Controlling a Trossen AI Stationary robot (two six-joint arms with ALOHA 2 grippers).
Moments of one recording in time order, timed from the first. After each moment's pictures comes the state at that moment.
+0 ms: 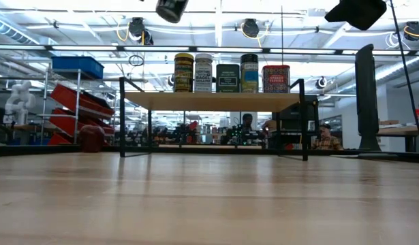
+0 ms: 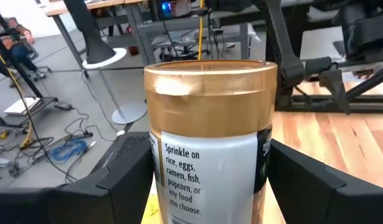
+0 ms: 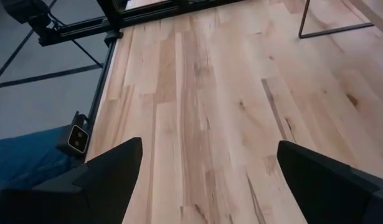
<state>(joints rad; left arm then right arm) 0.23 1.09 1.24 -0.39 -0.07 0.17 0.55 0.98 0.83 -0.47 0.39 0.54</state>
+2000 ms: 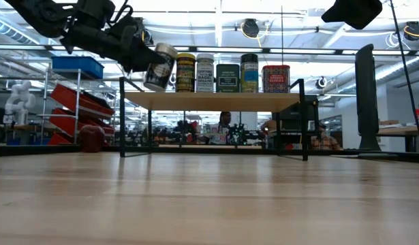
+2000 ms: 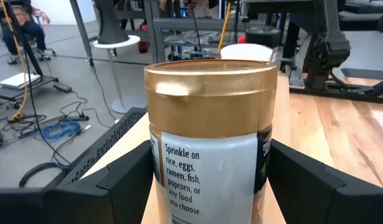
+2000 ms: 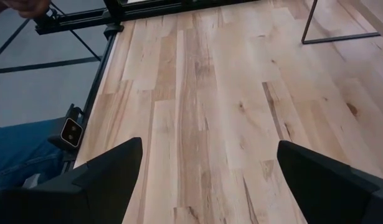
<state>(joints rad) 0.70 0.99 0.54 0.27 0.37 0.12 0.55 1.01 0.83 -0.44 0.39 0.47</state>
